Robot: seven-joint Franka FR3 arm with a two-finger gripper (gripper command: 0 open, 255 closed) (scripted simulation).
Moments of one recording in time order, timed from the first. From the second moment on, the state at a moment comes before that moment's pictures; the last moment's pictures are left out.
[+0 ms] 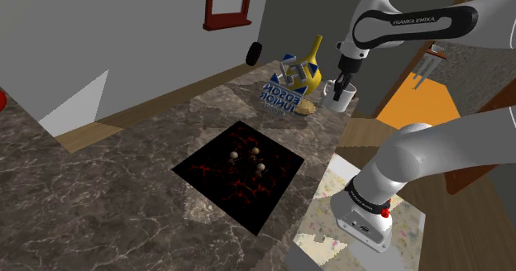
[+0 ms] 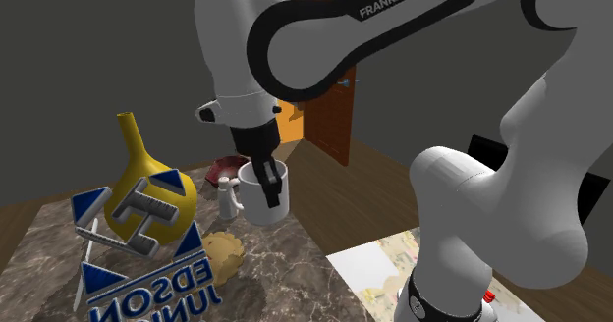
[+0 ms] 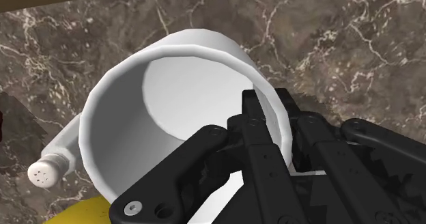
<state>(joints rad) -0.17 -0.62 -0.34 -2.58 -0.28 1.86 -0.39</state>
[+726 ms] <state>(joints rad) -0.18 -0.46 -0.44 -2.37 -0.29 1.83 -0.53</state>
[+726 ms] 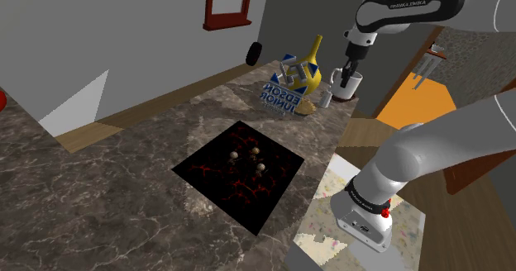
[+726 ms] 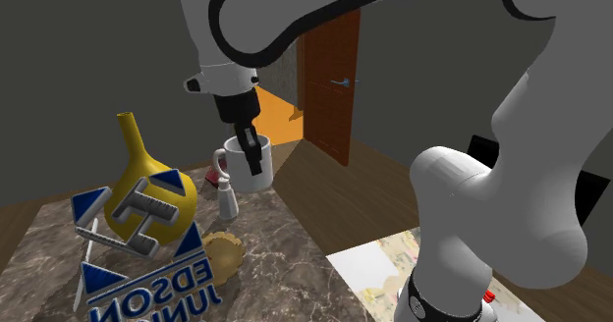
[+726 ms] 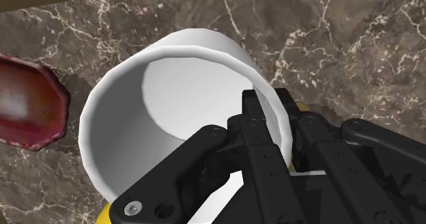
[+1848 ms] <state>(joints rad) -0.29 0.22 -0.70 -1.71 0.02 1.82 -1.03</state>
